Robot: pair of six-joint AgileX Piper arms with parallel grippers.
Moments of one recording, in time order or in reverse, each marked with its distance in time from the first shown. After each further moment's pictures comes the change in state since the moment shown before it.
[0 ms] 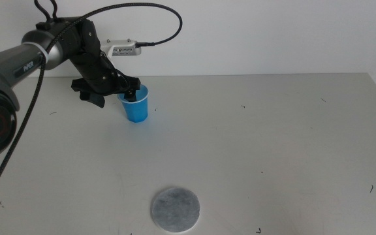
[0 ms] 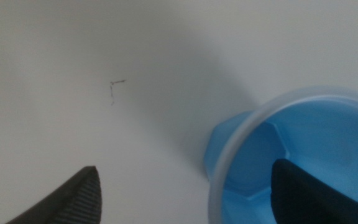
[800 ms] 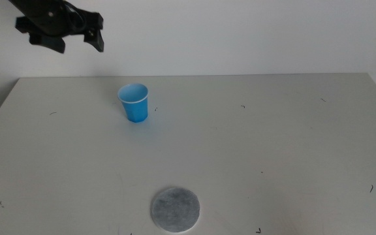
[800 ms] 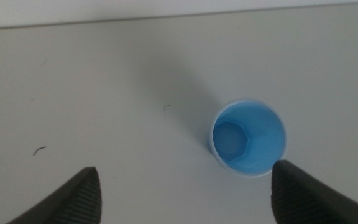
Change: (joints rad) left arm 0.067 -0.341 0.005 0.003 0.127 0.039; right arm 0.000 0.000 0.000 0.000 0.000 0.000
